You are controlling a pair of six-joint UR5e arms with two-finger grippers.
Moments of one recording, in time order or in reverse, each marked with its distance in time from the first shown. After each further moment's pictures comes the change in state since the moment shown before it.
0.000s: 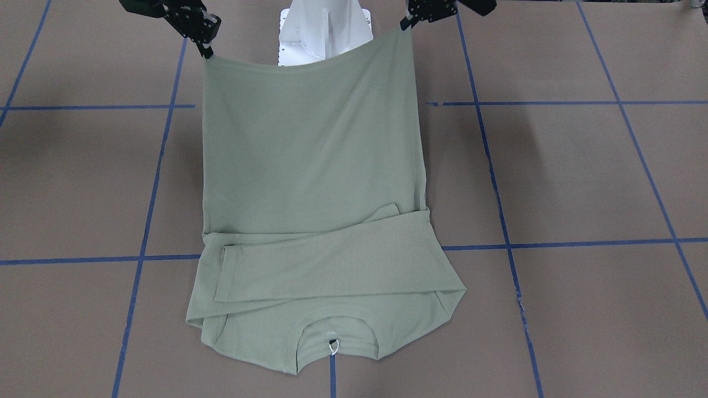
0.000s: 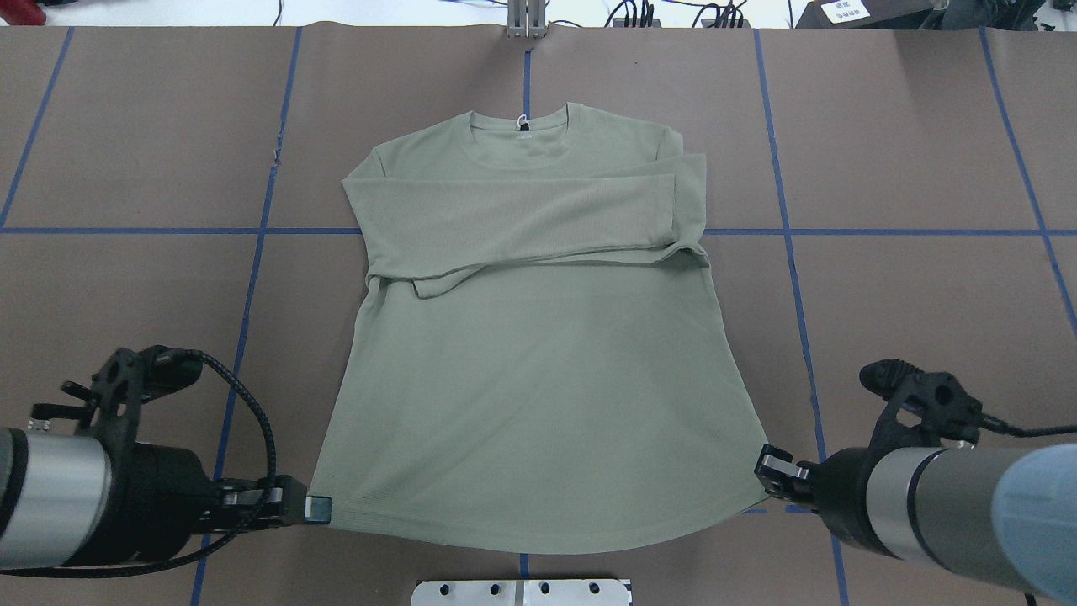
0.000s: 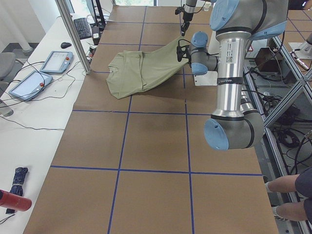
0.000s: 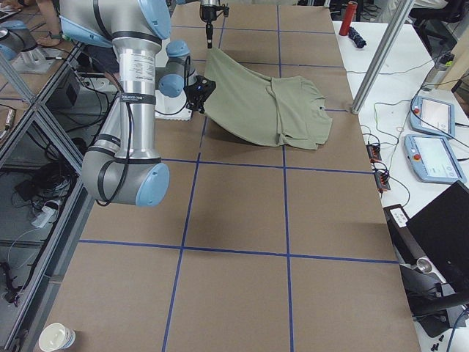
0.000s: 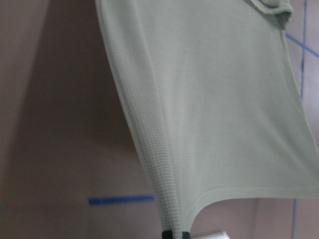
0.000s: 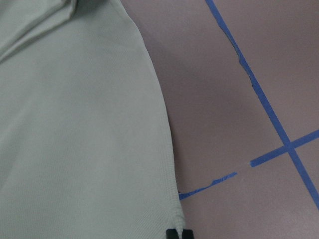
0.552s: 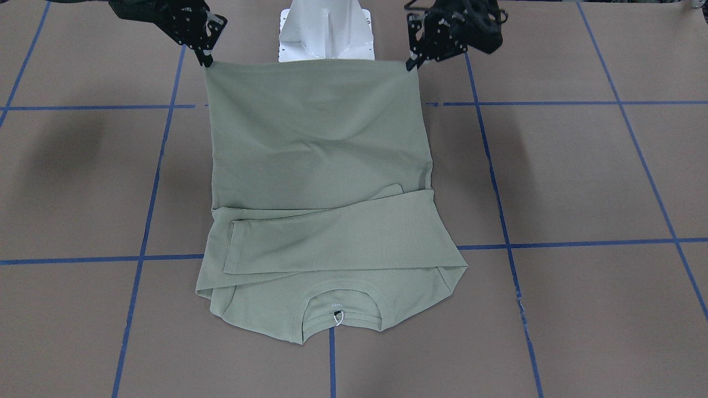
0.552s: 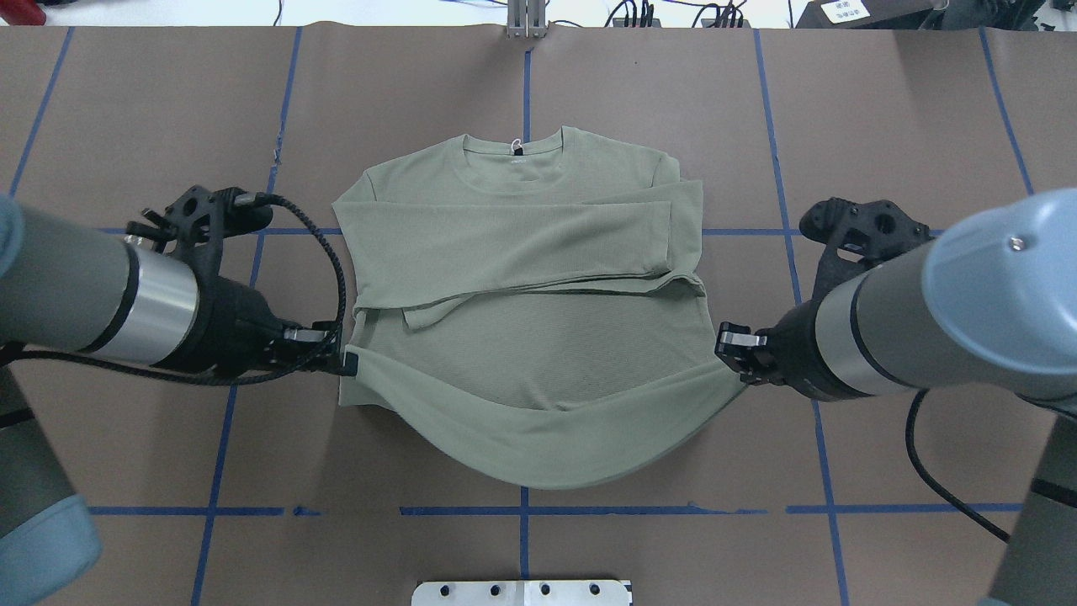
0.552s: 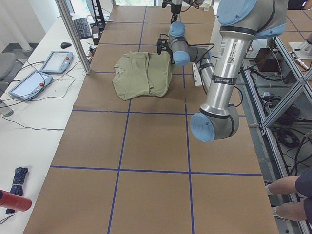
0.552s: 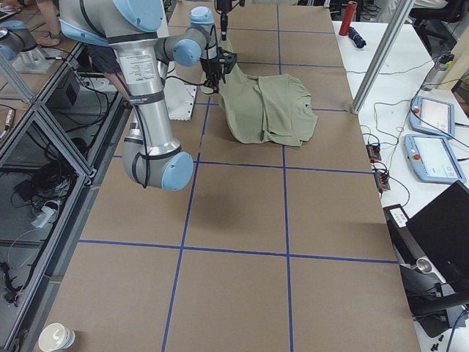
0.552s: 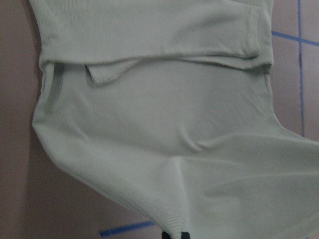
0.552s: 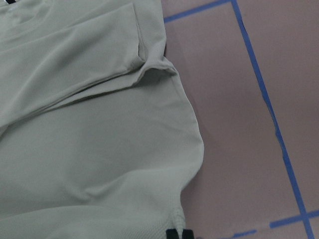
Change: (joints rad) left arm -0.304 -0.302 0.338 0.183 -0.154 0.347; right arm 0.312 0.384 -0.208 -0.289 0.173 -0.443
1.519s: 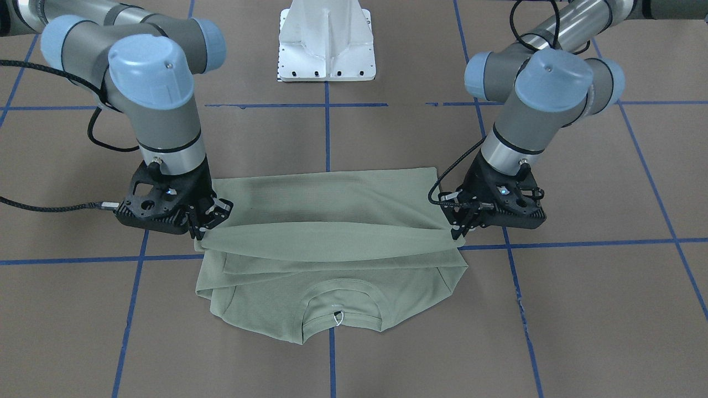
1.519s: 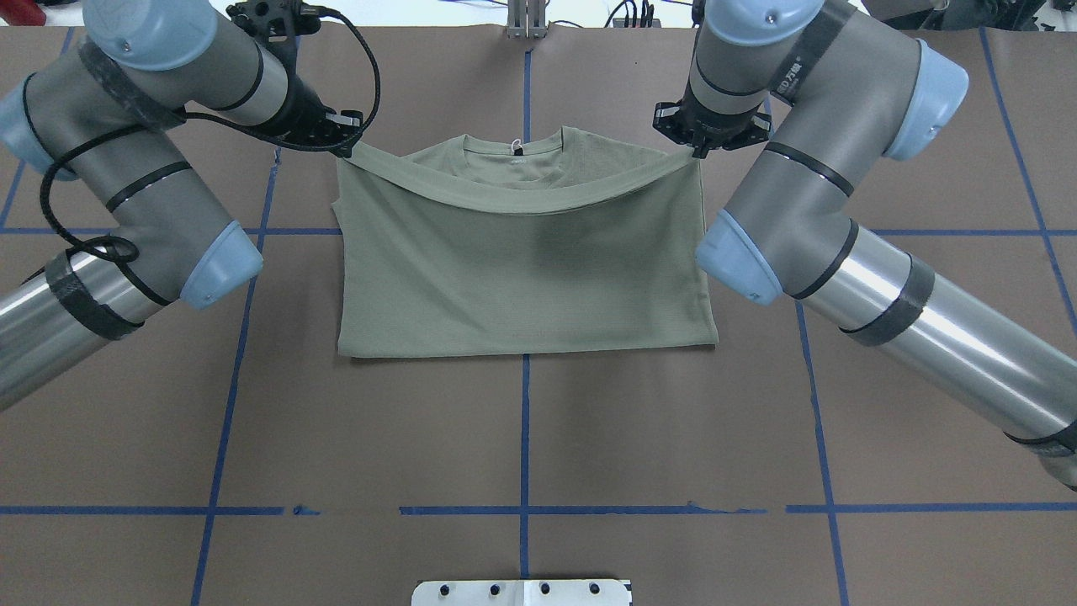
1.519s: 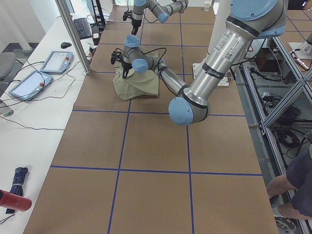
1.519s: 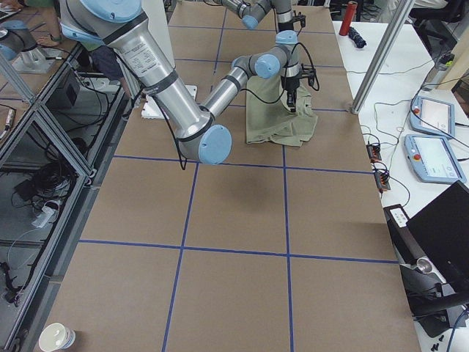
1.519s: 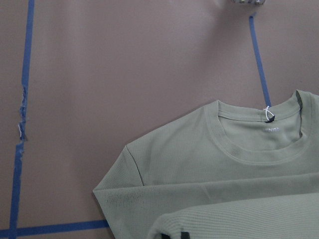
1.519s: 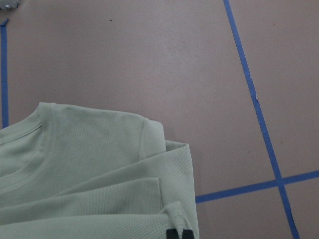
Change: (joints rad) left arm -0.219 -0.282 0.600 -0.132 0.106 0.250; right arm 0.270 0.305 -0.764 0.315 0.003 -0.302
